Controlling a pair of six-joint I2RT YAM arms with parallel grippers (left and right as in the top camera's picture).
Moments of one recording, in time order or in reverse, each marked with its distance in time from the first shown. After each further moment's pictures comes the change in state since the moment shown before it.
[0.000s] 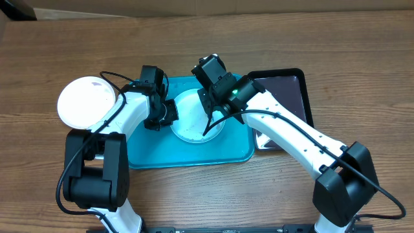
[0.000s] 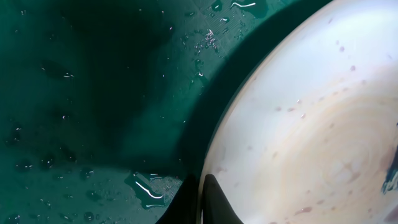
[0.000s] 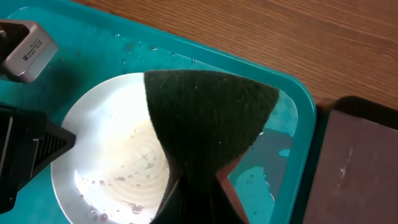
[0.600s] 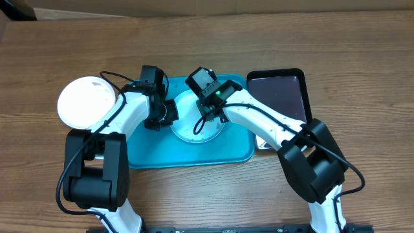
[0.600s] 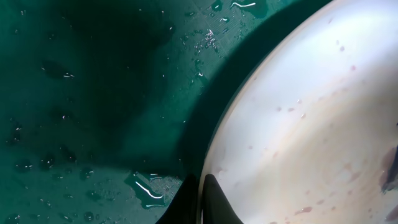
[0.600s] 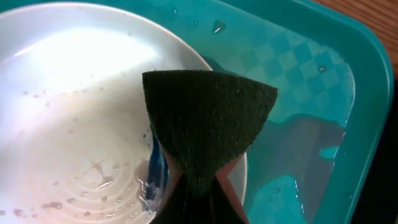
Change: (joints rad) left arm 0.000 0.000 0.000 0.000 0.000 0.000; right arm 0.000 0.218 0.000 0.029 0.022 0.000
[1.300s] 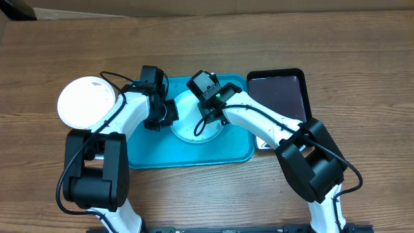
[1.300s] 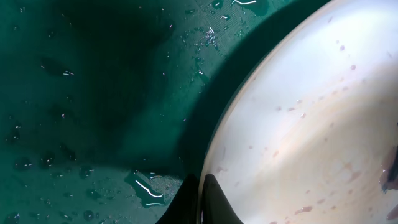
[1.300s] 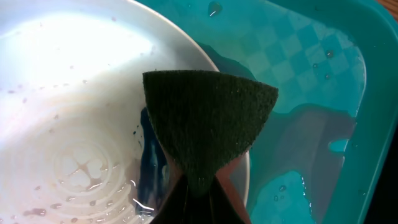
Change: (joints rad) left arm 0.000 0.000 0.000 -0.003 0.000 0.000; right arm 0.000 0.007 -0.037 0.027 0.006 0.028
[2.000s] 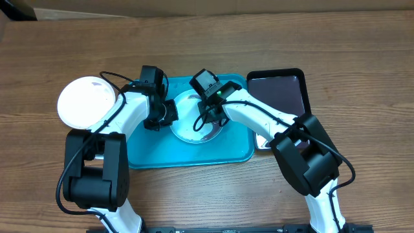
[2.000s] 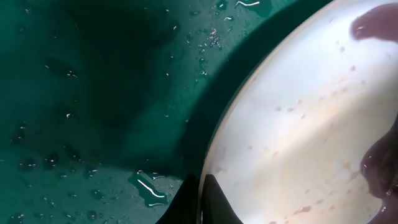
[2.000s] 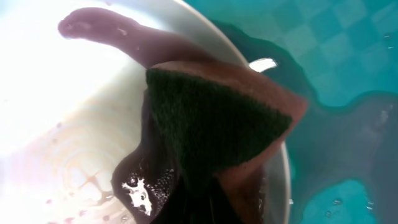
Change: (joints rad) left arm 0.000 0.000 0.000 0.000 -0.002 0.000; right arm -0.025 0.060 0.015 0.015 -0.161 0.084
